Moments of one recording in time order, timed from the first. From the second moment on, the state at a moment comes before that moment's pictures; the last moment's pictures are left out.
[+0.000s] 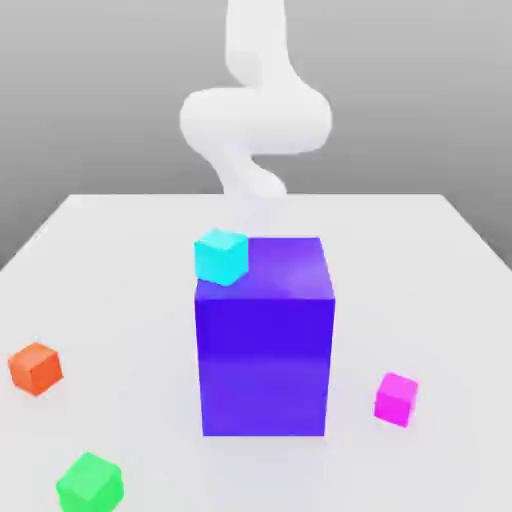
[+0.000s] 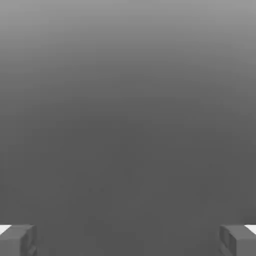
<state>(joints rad) 0.05 -0.71 0.00 -2.35 0.01 2.35 0.74</state>
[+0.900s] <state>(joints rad) 0.45 0.28 0.06 -2.72 -0.11 3.00 0.36</state>
